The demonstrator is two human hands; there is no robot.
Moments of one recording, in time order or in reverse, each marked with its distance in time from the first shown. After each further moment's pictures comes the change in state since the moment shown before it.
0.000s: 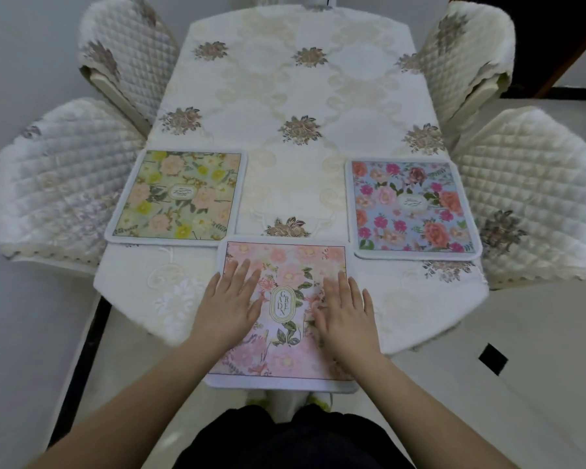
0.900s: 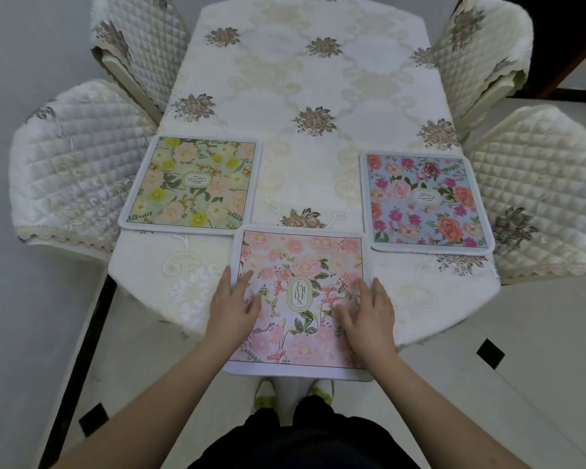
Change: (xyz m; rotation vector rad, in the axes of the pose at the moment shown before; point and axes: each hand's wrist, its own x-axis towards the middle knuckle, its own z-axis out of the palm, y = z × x) left_hand -0.023 -0.019 0.031 -0.690 0.023 -0.314; right_hand -0.014 0.003 0.015 0.374 0.031 0.210
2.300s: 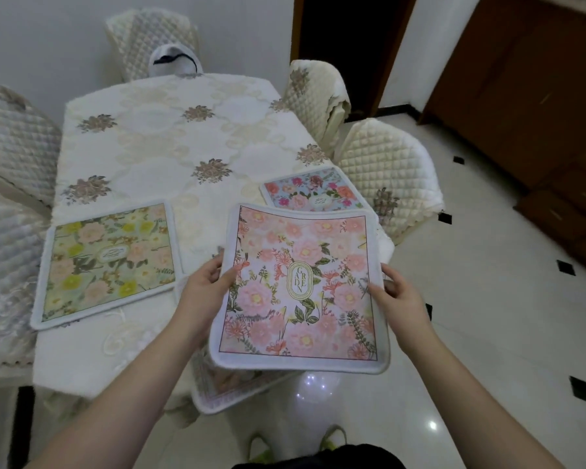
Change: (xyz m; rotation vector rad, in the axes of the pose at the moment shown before) left_hand -0.002 0.127 -0.081 -0.746 -0.338 0.137; right_hand -0.114 0.004 -0.130 0.916 0.445 0.331
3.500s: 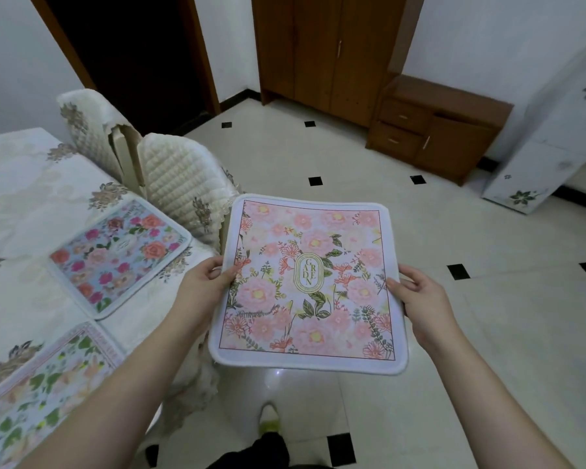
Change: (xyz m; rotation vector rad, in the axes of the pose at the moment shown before) left_hand -0.023 0.025 0.390 0.225 -0.408 0.026; right_hand -0.026 0.097 -0.365 0.419 0.485 0.147
